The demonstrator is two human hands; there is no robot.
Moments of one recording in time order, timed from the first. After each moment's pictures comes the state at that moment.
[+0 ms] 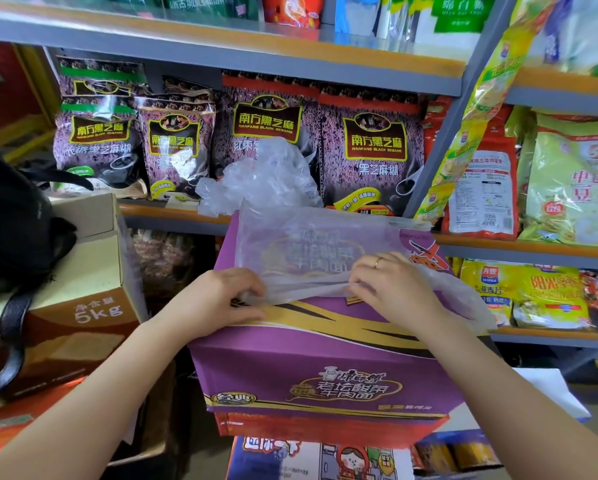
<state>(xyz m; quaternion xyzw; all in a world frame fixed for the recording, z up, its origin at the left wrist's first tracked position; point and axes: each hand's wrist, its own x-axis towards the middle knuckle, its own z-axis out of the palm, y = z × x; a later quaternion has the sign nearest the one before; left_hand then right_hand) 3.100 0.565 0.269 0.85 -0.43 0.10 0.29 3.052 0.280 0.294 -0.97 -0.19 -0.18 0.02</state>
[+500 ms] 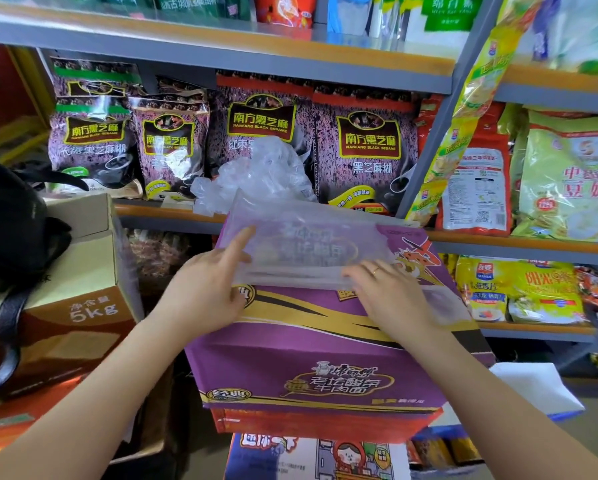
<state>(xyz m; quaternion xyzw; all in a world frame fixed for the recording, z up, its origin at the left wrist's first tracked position) 3.082 0.553 0.288 0.92 -0.28 0.19 0.21 3.035 0.285 0.282 -0.96 -0.13 -0.25 -0.03</state>
